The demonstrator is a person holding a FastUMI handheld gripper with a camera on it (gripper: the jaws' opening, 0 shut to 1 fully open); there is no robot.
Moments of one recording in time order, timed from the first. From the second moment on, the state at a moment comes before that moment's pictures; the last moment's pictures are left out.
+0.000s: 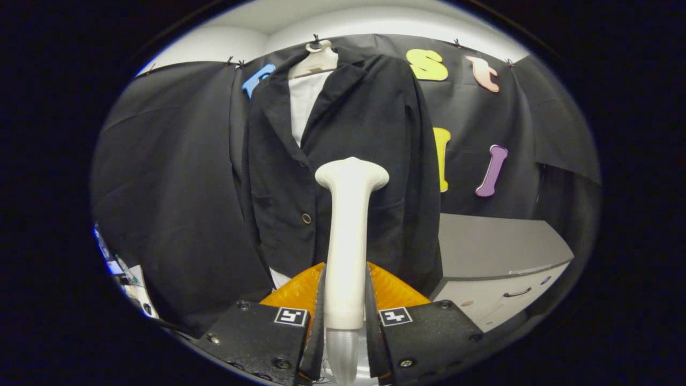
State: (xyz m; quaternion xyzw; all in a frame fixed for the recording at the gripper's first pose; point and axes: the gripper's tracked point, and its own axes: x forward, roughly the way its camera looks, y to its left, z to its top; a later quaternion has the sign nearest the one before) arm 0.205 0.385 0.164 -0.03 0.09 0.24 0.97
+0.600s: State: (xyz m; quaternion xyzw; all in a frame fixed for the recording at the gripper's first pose) arm 0.193 0.380 0.106 -0.06 0.14 0.24 0.96
